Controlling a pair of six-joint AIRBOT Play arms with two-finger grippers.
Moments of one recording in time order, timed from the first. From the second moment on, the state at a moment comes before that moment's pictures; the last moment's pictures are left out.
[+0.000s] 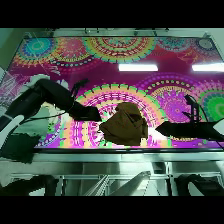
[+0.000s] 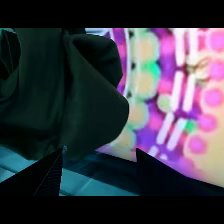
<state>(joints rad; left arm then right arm) -0.28 -1.32 0.96 -2.25 1.25 1.81 -0.04 -0.82 0.48 -0.87 1.06 1.30</state>
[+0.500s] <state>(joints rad) -0.30 -1.53 0.85 -2.45 1.11 1.94 -0.01 -1.31 0.46 -0.31 1.05 0.84</state>
